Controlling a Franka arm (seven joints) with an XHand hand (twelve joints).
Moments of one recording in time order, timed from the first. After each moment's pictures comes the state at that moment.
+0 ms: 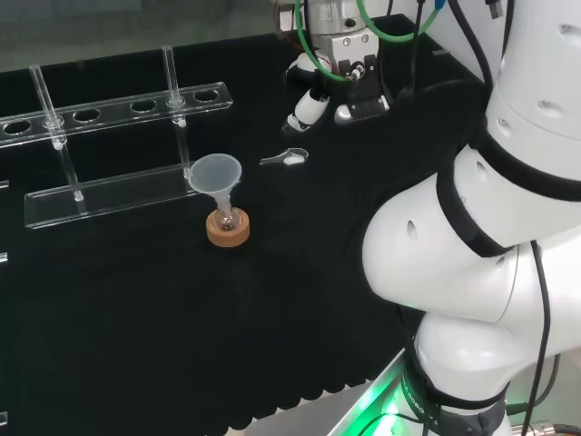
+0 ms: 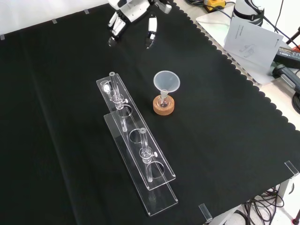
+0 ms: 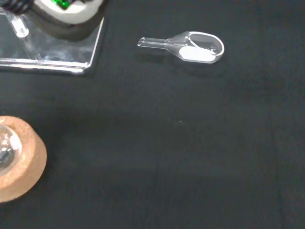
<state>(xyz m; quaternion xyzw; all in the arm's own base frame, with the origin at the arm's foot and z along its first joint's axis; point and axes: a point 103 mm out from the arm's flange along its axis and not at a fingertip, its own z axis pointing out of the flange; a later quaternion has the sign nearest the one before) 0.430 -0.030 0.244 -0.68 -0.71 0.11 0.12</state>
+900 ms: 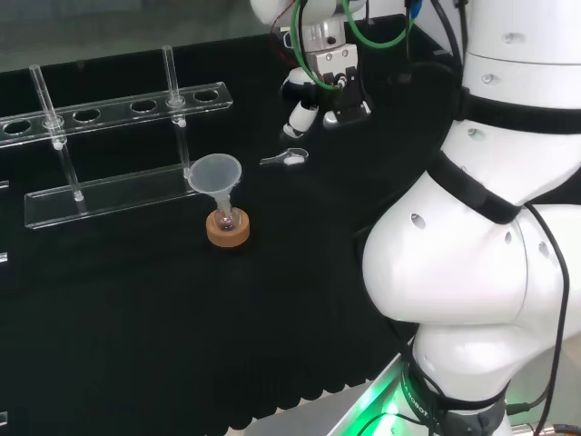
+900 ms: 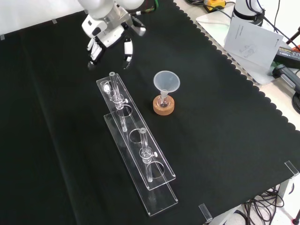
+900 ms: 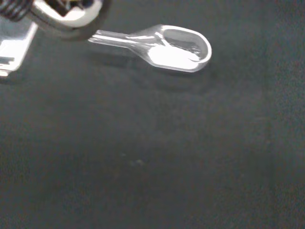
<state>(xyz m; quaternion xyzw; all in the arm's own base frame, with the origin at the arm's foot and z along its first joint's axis) 0.522 -0.054 0.167 -0.67 -0.71 0.15 0.12</state>
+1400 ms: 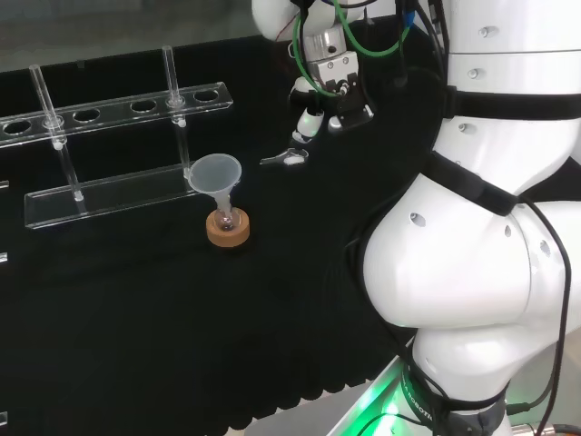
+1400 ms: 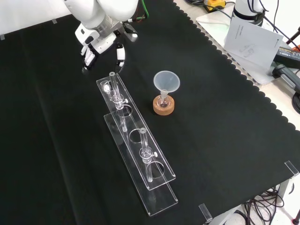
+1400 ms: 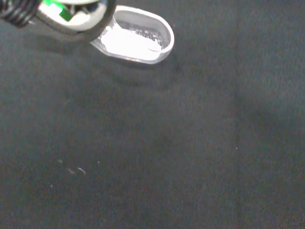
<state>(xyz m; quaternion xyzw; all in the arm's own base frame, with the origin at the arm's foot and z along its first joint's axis) 0.542 -0.073 0.140 -0.68 -0.71 0.18 0.11</state>
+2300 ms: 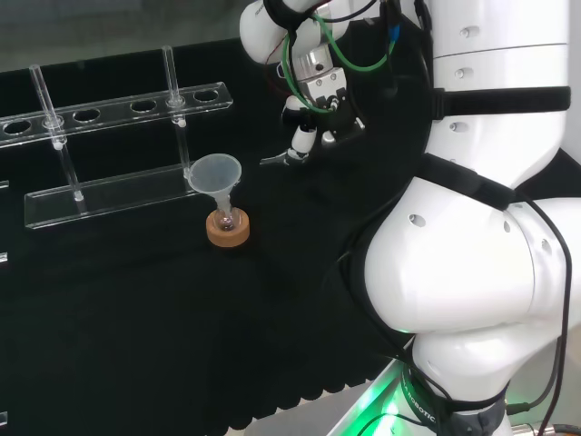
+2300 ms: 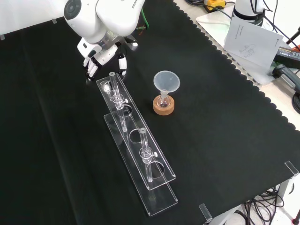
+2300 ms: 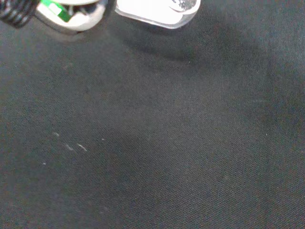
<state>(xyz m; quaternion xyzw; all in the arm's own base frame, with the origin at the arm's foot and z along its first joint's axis) 0.548 -0.064 0.107 -0.65 -0.72 0.21 0.10</state>
